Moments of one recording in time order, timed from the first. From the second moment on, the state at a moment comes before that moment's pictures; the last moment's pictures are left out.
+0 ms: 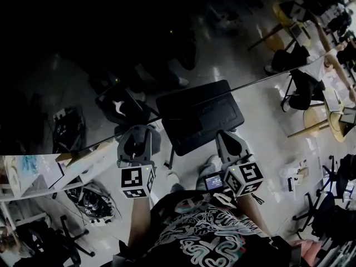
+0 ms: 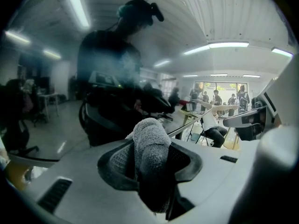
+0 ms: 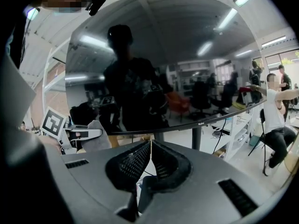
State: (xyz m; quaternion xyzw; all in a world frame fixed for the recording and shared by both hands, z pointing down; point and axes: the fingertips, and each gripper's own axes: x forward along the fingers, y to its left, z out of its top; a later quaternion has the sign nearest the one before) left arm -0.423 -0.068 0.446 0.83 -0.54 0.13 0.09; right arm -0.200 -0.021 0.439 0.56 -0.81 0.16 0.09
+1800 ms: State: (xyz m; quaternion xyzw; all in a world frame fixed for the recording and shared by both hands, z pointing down) left arm -0.342 -0.083 0.441 0.86 -0.47 0.01 0.21; right arm -0.136 -0.016 0.443 0.61 -0.77 0.18 0.07
